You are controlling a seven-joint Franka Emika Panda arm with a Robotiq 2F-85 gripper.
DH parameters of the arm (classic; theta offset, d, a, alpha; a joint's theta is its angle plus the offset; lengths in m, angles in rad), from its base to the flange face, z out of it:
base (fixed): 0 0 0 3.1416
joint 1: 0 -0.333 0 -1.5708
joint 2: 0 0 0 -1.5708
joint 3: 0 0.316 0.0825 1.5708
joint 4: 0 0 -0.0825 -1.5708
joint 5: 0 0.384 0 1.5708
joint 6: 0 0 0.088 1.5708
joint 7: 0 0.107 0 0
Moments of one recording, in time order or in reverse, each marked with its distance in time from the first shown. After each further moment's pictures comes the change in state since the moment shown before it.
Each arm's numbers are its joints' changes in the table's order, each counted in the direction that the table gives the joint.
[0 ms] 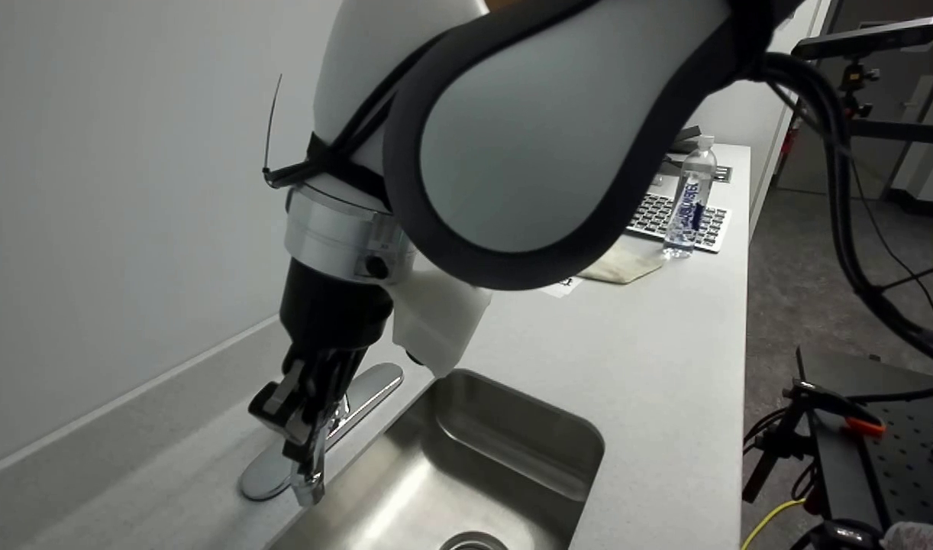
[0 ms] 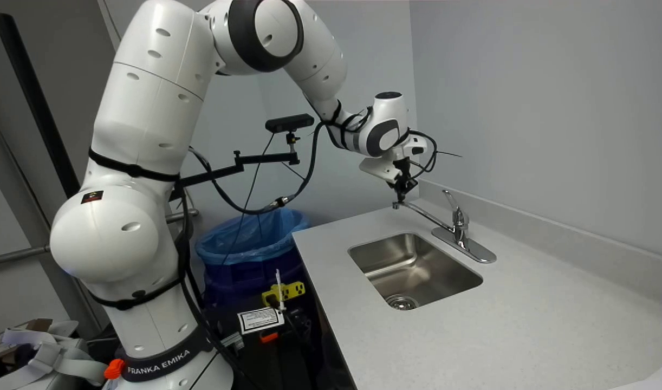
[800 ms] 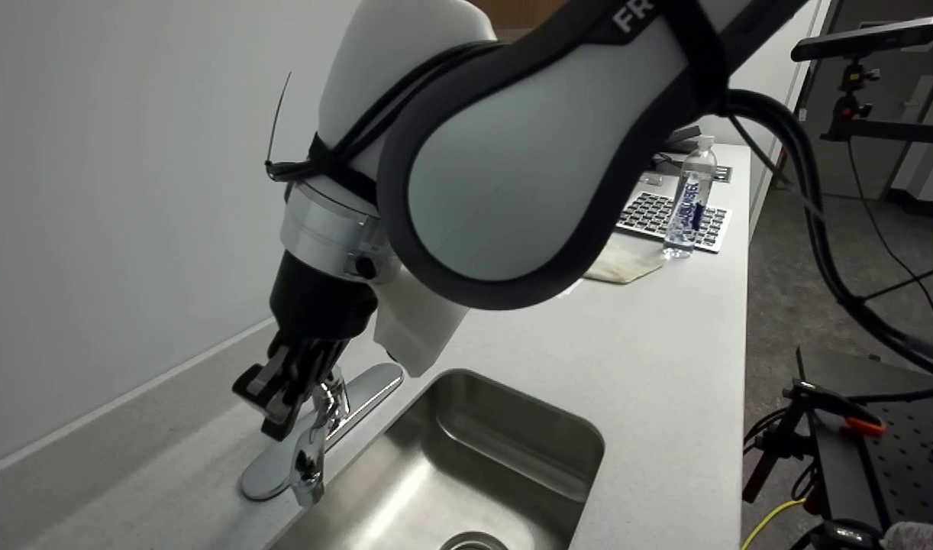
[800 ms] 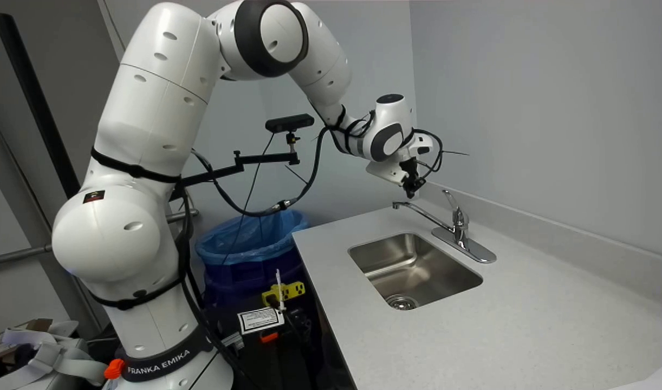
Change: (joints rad) arm -0.016 -0.037 -0.032 0.026 -0.005 0.113 0.000
